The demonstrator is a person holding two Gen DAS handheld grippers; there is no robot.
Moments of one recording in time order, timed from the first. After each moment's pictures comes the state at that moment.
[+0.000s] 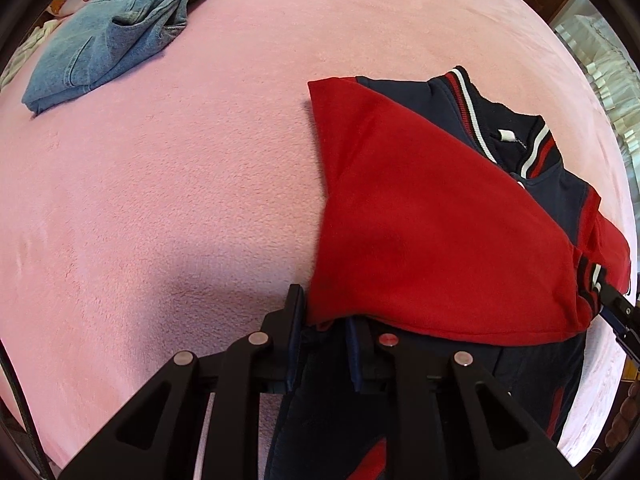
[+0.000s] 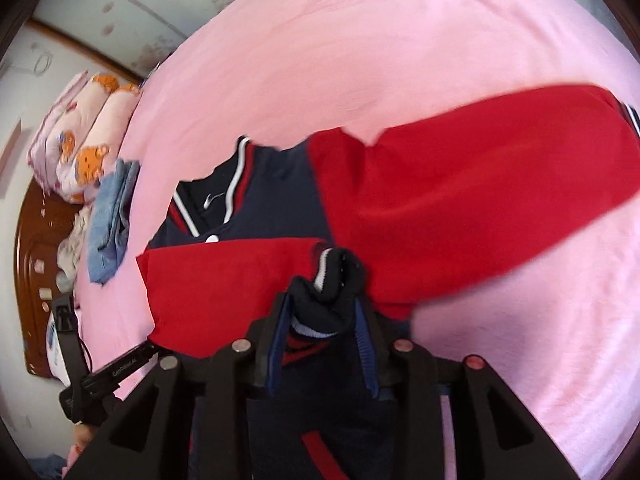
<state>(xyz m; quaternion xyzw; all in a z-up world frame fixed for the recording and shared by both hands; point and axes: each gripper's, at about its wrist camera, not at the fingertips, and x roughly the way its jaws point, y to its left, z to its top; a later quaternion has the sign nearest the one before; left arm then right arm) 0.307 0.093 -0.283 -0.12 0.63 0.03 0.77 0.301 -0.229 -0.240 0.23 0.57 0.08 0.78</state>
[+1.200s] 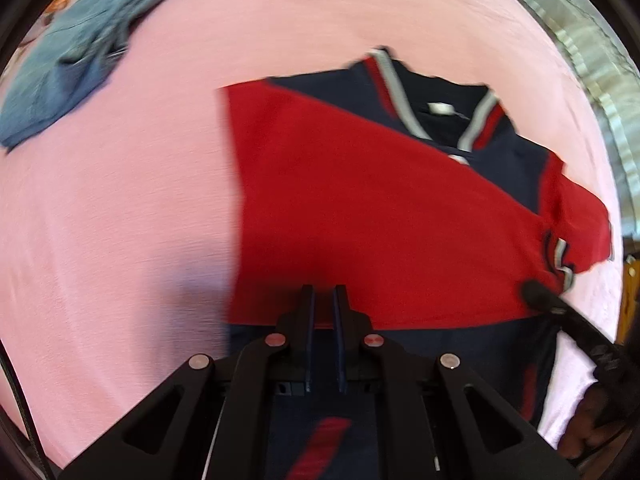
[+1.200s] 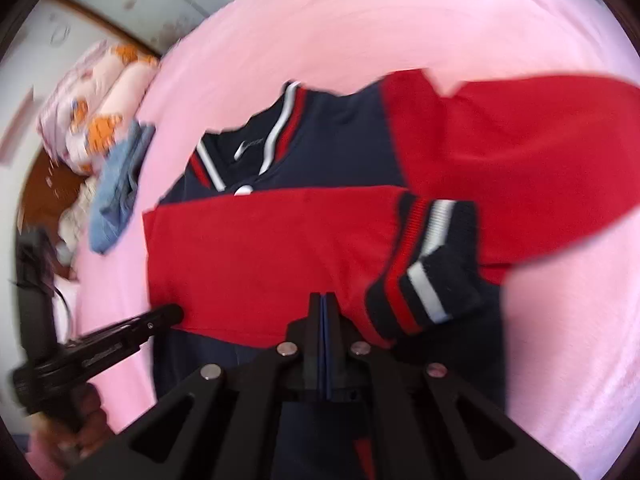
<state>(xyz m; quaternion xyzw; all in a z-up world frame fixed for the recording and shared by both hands) 0.316 0.067 -0.263 -0.10 0.64 -0.03 0.76 0.296 -0.180 -0.260 0.20 0.58 0.12 0.78</state>
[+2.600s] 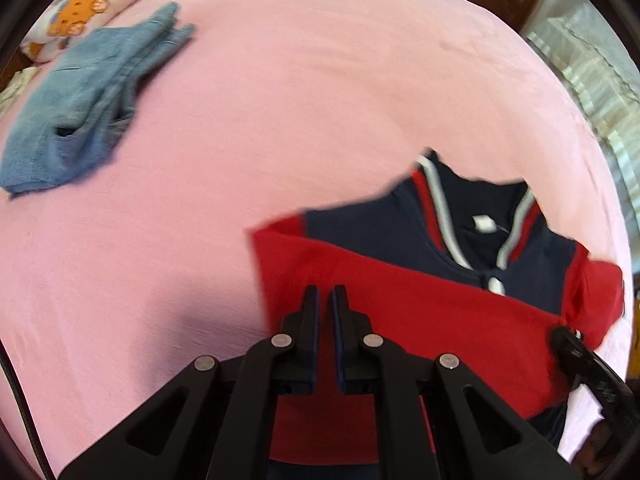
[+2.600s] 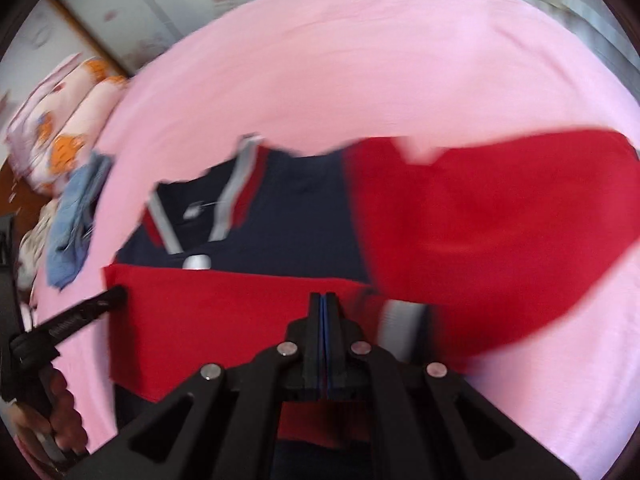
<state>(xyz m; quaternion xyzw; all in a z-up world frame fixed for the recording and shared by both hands) 0.382 0.086 -0.257 -0.10 0.57 0.00 0.82 0.327 -0.184 -0.259 0.16 0.55 0.03 0.82</state>
